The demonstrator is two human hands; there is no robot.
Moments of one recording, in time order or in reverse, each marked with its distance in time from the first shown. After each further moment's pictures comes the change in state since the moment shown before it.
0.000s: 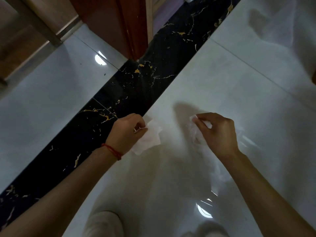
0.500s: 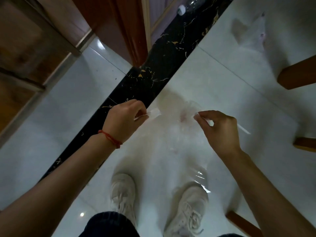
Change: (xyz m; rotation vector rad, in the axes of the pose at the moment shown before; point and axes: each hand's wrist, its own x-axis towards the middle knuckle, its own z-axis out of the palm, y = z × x) left_hand -0.004 0.121 -0.134 0.094 -0.035 0.060; right_hand -0.009 -0.096 -0.117 -0.040 0.011 0.040
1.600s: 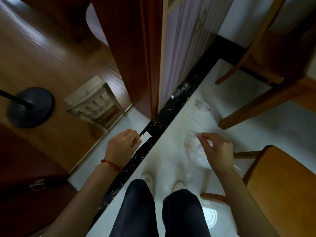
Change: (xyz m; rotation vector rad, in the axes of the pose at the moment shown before) left_hand -0.146 0.272 -0.448 0.066 0.231 0.016; right_hand -0.063 -0.385 -0.386 -0.095 0.184 -0.100
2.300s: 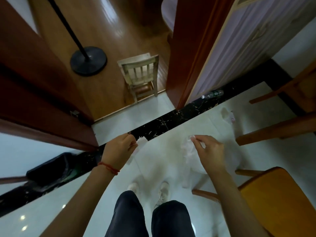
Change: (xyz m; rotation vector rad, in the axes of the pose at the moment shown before) left_hand -0.231 0.083 -0.018 0.135 0.146 -0.366; right_hand -0.120 -0.047 -0.038 0.128 -0.282 -0.287
